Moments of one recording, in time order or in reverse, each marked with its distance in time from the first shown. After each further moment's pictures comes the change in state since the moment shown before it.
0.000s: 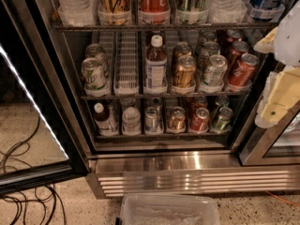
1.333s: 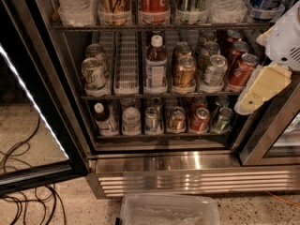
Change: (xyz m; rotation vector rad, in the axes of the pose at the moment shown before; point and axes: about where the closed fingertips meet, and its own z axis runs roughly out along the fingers) arm -0.010 -0.029 0.010 0.146 -0.096 0.168
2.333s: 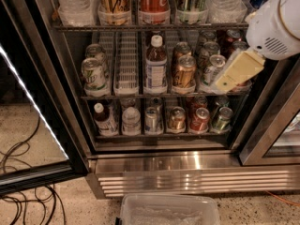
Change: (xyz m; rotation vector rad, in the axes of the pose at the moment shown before) arm -0.050 -0.023 0.003 0.152 -0.135 0.025
